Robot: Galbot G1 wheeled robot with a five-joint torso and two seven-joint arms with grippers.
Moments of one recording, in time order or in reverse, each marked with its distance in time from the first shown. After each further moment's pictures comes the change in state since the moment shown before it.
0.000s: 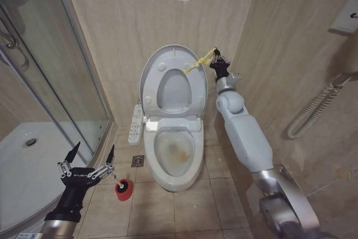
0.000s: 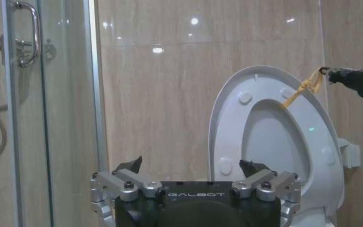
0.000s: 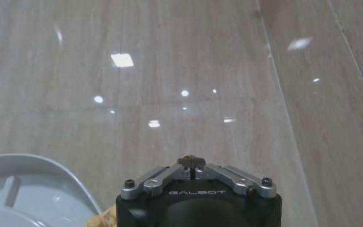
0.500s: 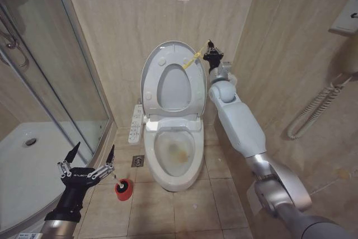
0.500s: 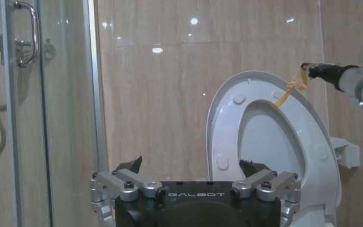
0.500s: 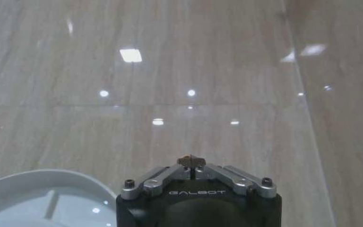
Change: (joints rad) left arm 0.000 0.000 0.000 0.000 0.000 0.000 0.000; right arm 0.122 0.016 -0.103 -0.102 -0.022 -0.015 0.037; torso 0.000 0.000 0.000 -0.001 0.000
